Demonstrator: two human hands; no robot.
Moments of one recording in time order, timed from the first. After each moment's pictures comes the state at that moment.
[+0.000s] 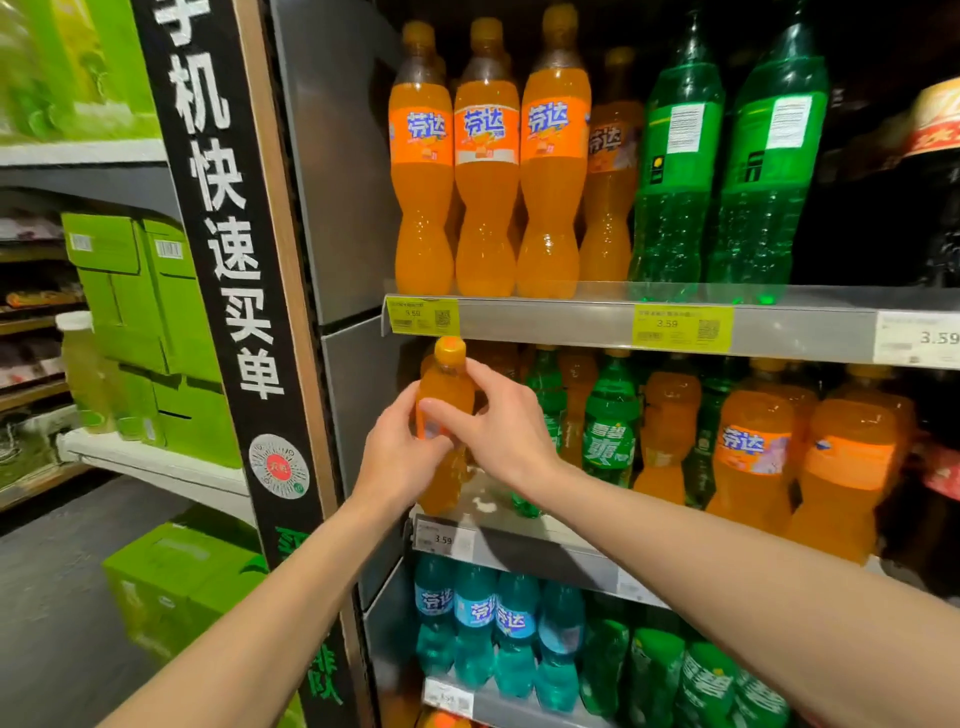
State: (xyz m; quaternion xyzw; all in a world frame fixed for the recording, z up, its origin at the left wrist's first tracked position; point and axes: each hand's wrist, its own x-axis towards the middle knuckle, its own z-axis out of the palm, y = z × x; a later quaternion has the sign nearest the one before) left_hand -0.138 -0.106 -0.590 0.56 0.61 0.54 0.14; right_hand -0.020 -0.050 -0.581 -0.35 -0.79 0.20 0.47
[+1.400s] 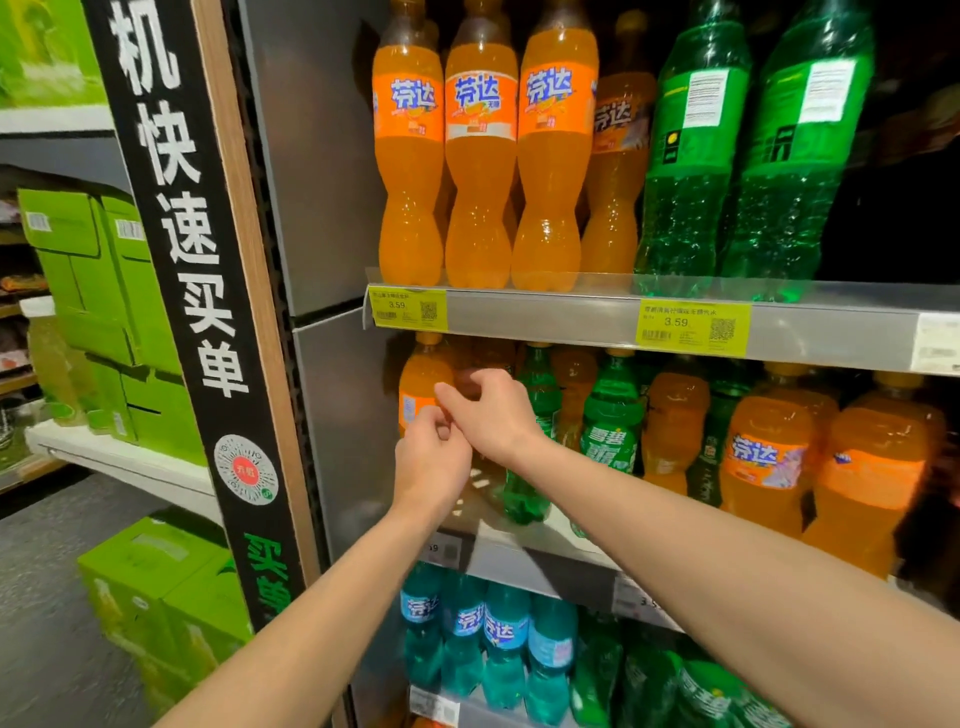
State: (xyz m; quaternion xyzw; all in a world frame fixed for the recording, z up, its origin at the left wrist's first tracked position) left_hand -0.098 -0.073 -0.601 0.46 0.66 0.57 0.15; right_hand -0.022 -0.024 -0.563 -0.42 -0.77 0.27 0.40
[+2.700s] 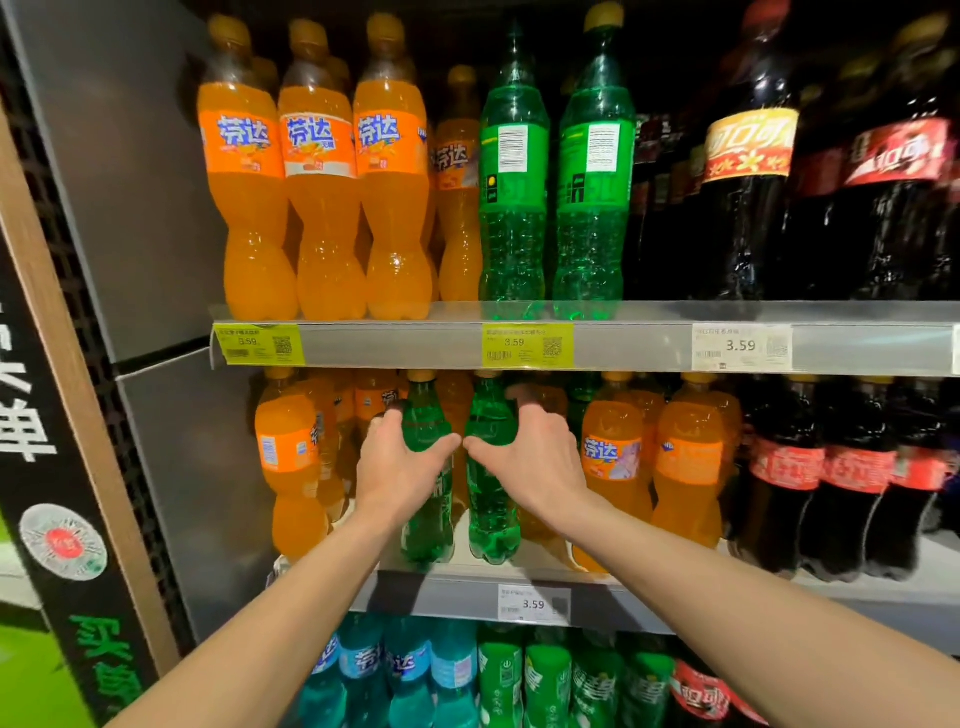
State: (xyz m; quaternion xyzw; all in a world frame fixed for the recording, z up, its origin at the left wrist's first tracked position) left_hand -0.019 -0.045 -0.582 0.56 0.67 0.47 0.13; right_hand 0.127 -0.031 -0.574 -0.60 -0.69 0.07 0.39
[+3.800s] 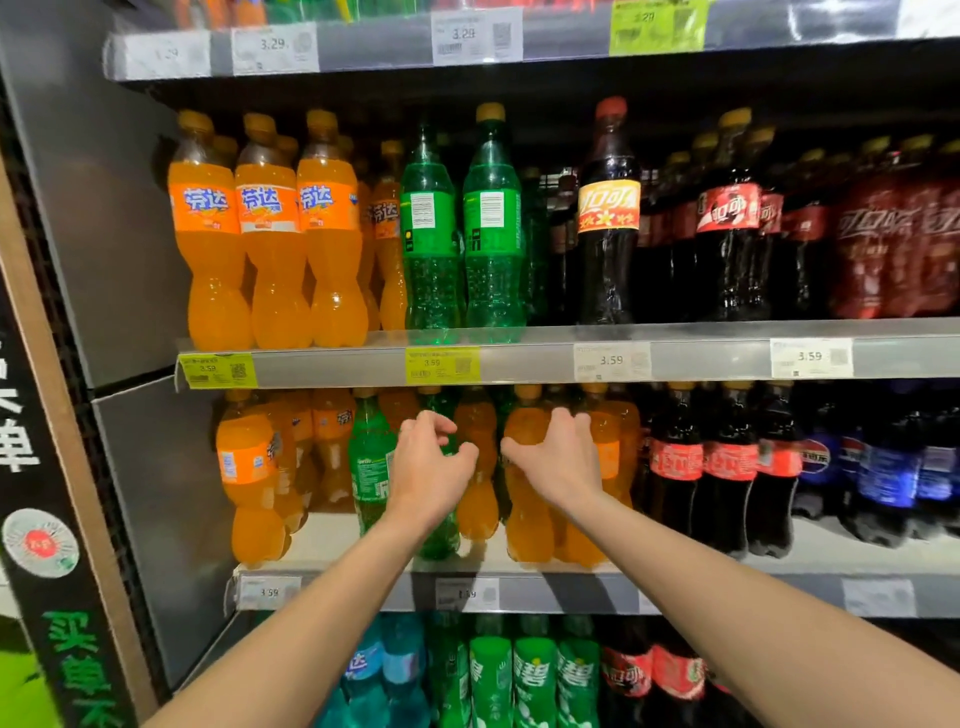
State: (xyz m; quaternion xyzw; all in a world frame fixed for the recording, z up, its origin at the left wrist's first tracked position) left_hand 0.081 -0.088 -0.562 0.62 0.60 0.49 0.13; right_hand 0.230 -0.064 -0.565 -0.64 -0.64 0.10 0.42
